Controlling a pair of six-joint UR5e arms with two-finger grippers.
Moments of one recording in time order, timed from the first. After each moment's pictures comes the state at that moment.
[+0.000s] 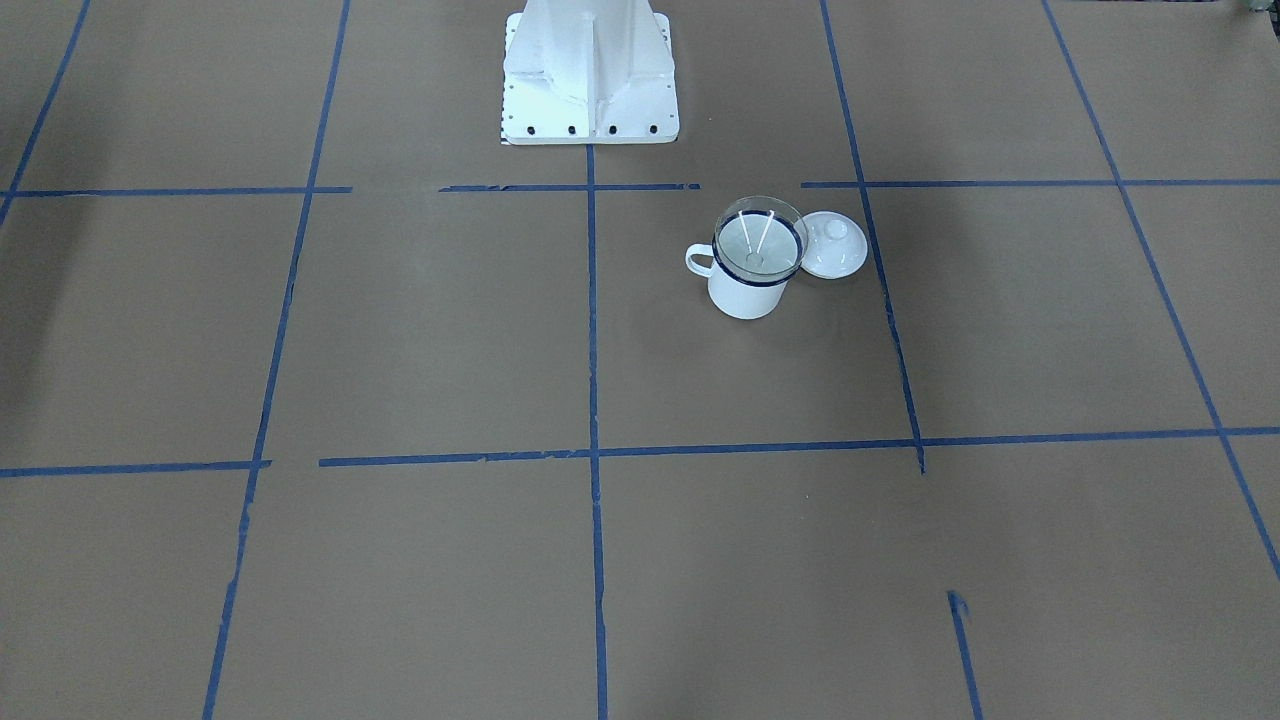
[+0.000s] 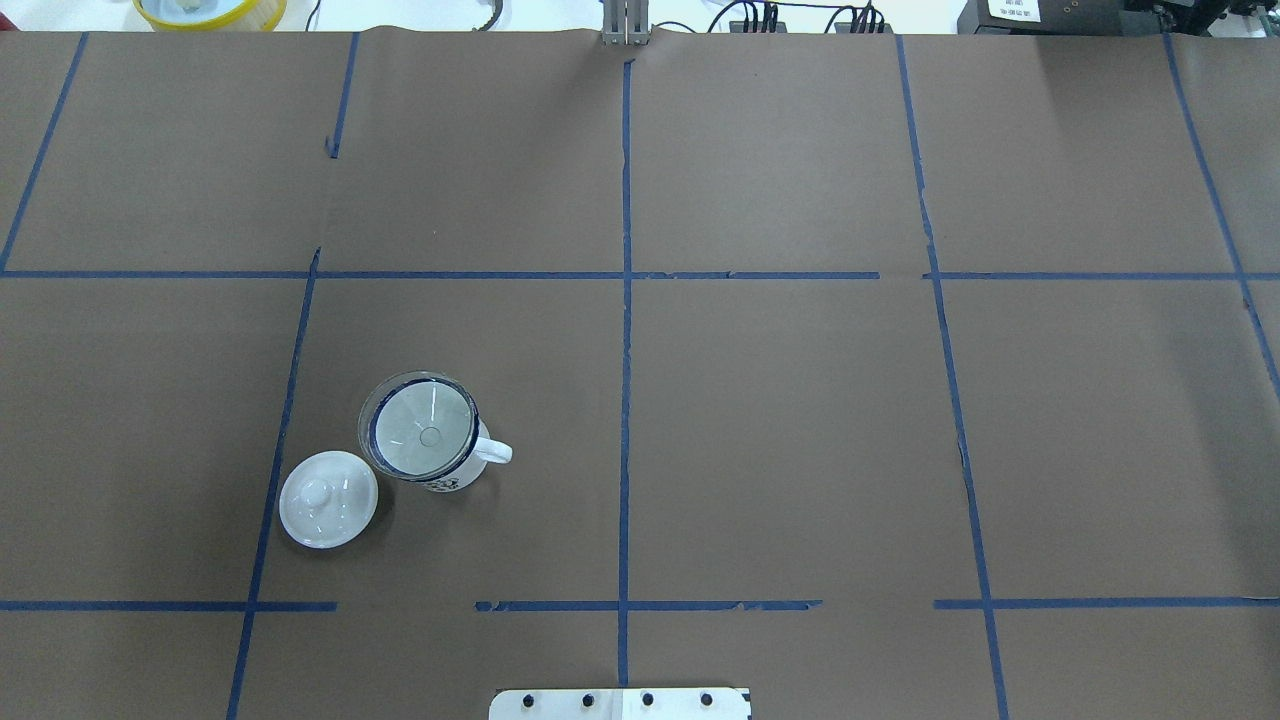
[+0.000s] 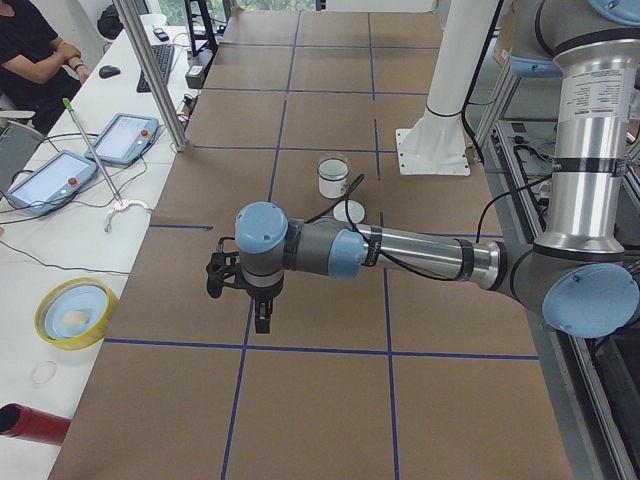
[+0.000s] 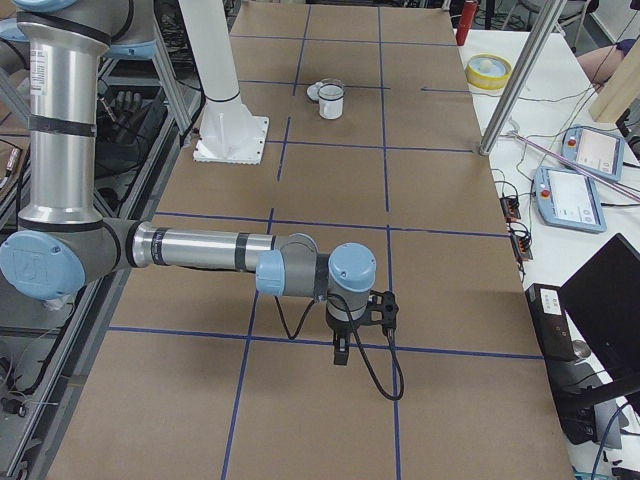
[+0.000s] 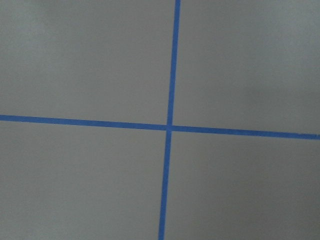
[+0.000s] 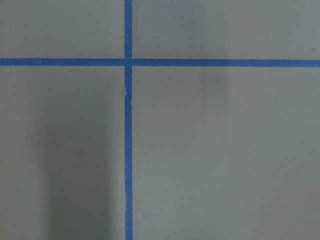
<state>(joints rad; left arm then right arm) -1.50 -1.58 -1.80 -1.61 -2.38 -0.40 1.57 -1.68 1.66 -1.57 2.29 0.01</state>
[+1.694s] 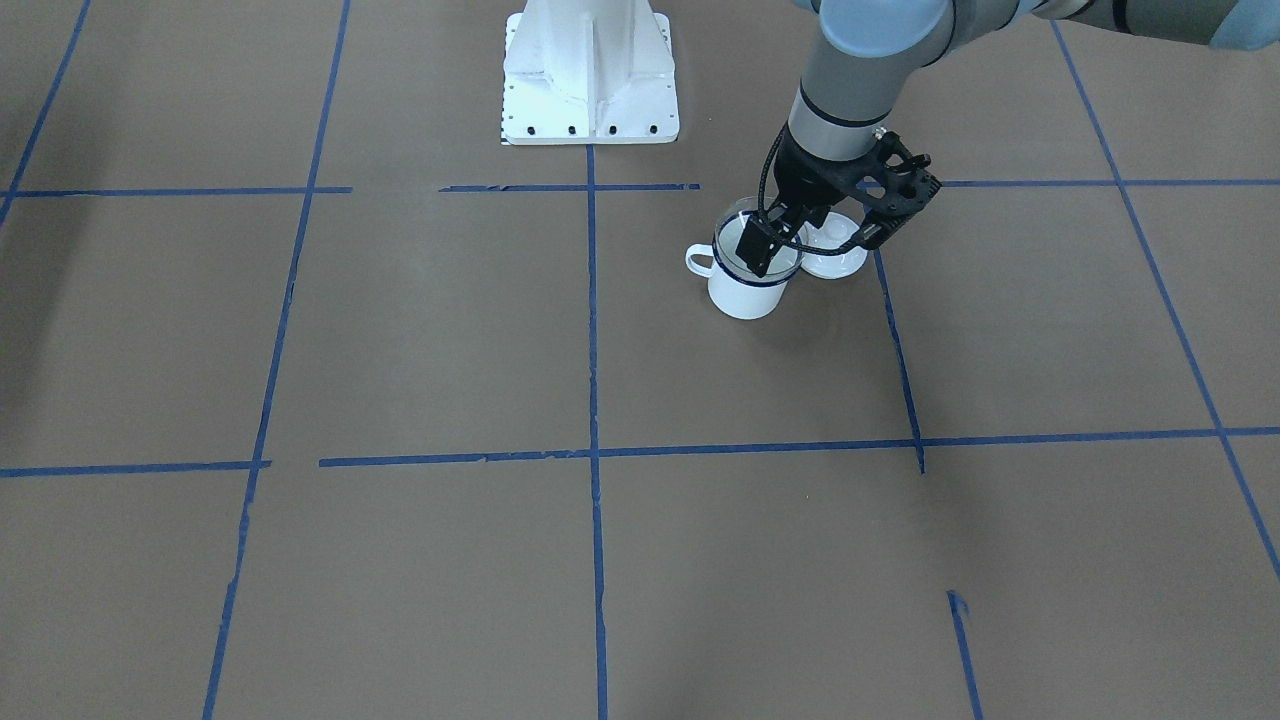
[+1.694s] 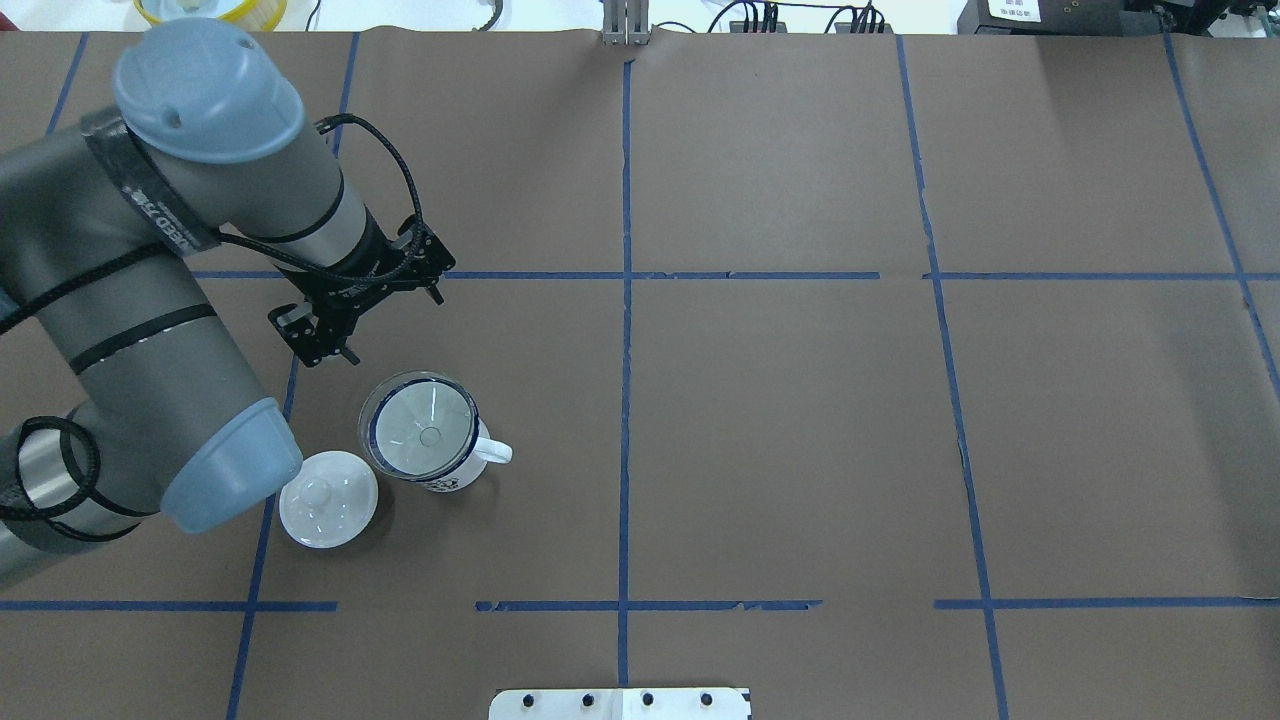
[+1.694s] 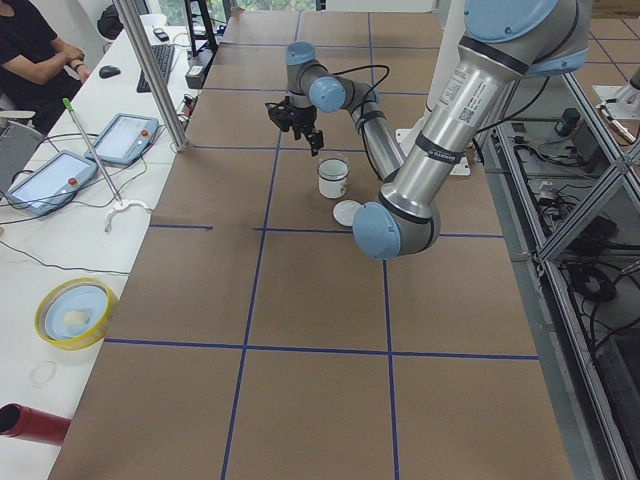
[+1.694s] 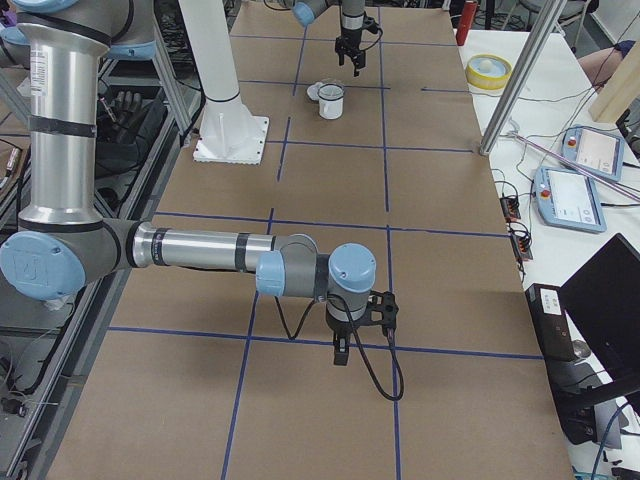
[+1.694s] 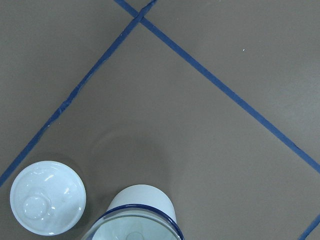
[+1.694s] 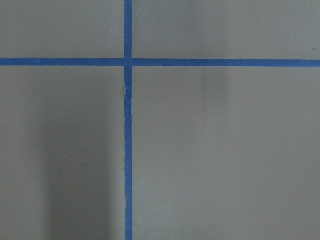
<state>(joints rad) -0.70 -2.16 -1.94 -1.27 -2.04 -1.75 1.57 -1.68 1.66 -1.57 2.29 0.01</state>
